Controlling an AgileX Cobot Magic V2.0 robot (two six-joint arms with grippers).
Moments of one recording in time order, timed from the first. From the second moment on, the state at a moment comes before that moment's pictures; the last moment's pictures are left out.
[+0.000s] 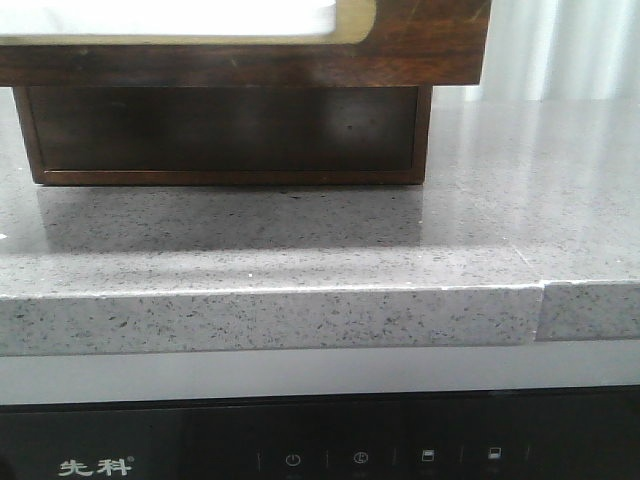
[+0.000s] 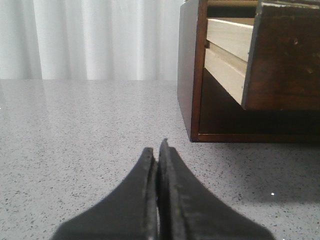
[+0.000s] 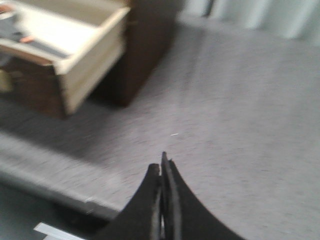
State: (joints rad) left arm -0.02 0.00 0.00 -0.04 0.04 0.04; right arm 0.18 0.42 -0.72 0.05 0.68 -0.11
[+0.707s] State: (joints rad) left arm -0.02 0.00 0.00 -0.04 0.04 0.04; right arm -0.02 -0.01 -0.01 0.05 0.08 -0.11
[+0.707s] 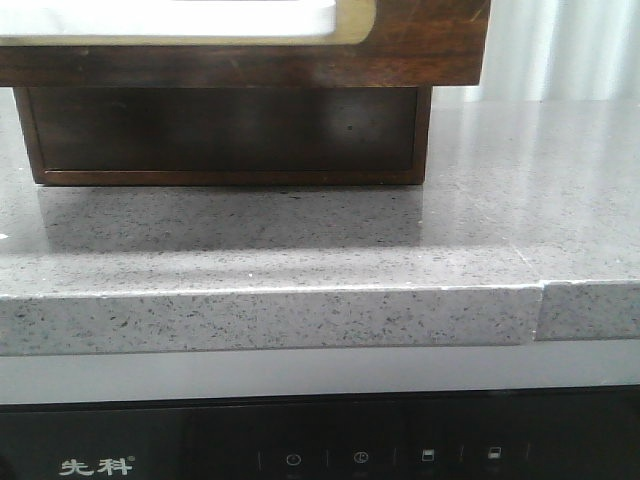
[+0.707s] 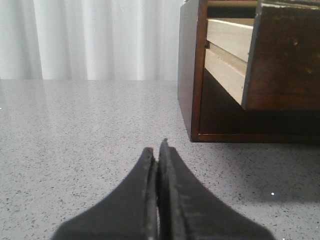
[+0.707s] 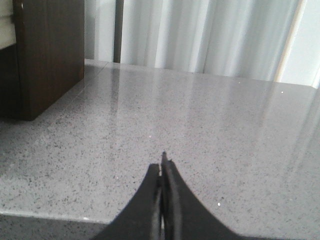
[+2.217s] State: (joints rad) left arm -0.02 0.00 0.00 -0.04 0.04 0.04; right arm 0.04 -0.01 0.03 -0.03 -0.03 0.03
